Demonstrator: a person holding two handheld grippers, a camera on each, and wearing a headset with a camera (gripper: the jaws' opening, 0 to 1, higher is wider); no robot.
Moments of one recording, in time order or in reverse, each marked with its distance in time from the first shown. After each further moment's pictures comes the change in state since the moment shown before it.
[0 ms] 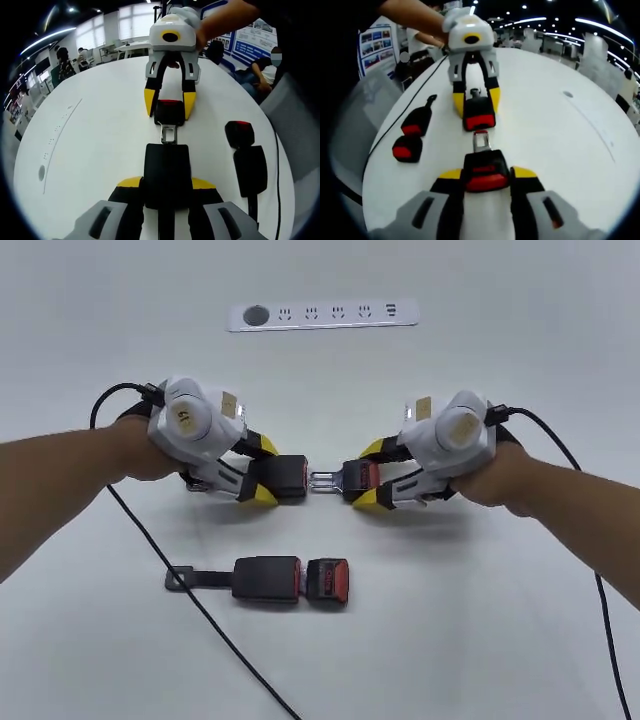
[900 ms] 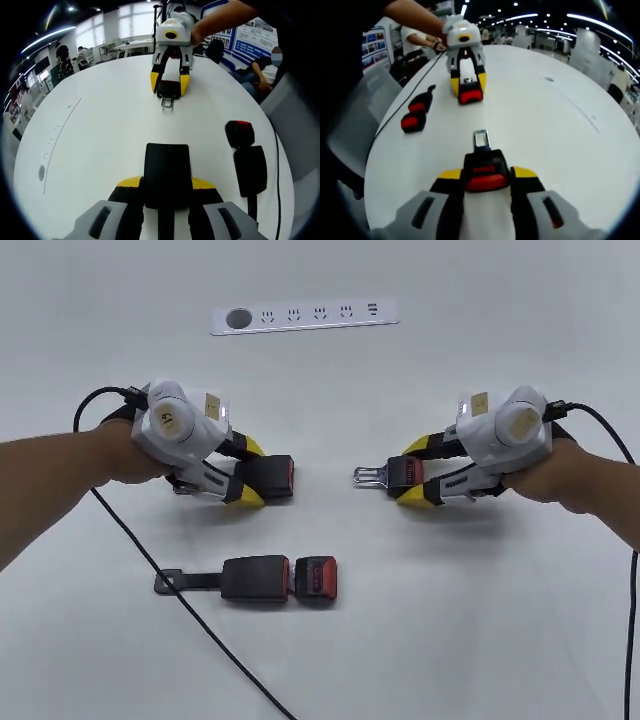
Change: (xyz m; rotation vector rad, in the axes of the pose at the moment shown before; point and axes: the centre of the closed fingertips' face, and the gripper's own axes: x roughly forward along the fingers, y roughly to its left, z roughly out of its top) left arm -0.001 -0.001 0.001 -0.001 0.012 -0.003; right arm -0.051 -0.007 -0.052 0.038 0.016 -0.051
